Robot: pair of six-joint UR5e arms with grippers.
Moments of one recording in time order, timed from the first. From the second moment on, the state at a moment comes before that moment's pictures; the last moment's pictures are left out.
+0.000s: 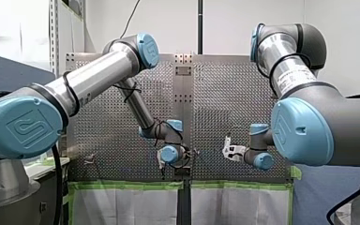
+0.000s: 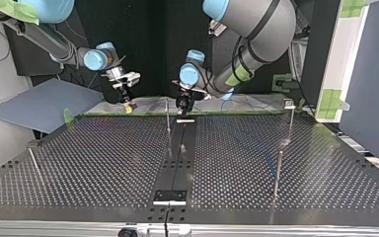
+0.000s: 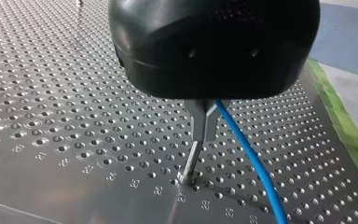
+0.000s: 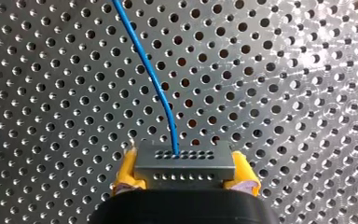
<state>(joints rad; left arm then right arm) -0.54 -2.55 -1.45 -2.43 -1.79 -1.83 1.81 -0.66 1.71 -1.06 1.11 1.77</state>
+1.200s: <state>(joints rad) -0.54 -2.55 -1.45 -2.47 -1.76 -1.78 1.82 -0.66 1.70 -1.05 1.10 1.77</state>
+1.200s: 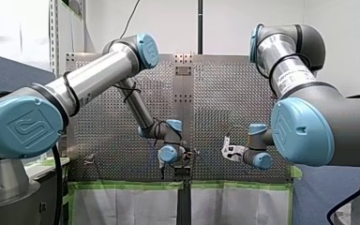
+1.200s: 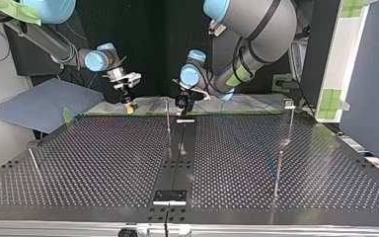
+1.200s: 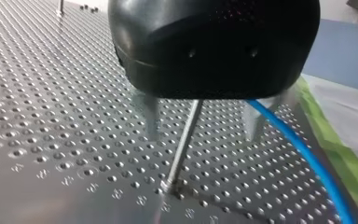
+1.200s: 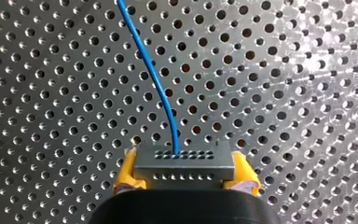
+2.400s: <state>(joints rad) -0.57 -2.48 -1.55 -2.48 -1.76 -1.75 1.82 -0.65 1.70 -1.02 1.10 1.77</state>
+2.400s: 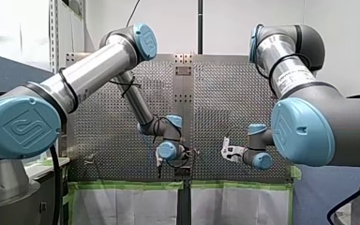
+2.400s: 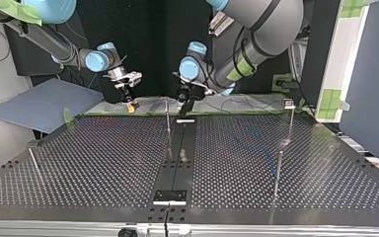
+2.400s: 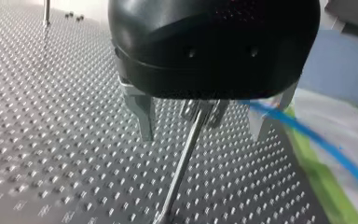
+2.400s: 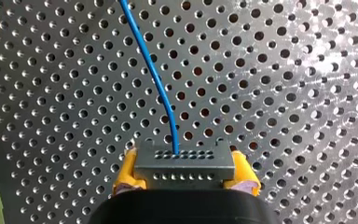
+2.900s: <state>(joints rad) -0.60 -2.48 -1.57 -2.48 -1.74 -1.74 1.83 -0.65 1.69 -1.00 1.10 1.77</state>
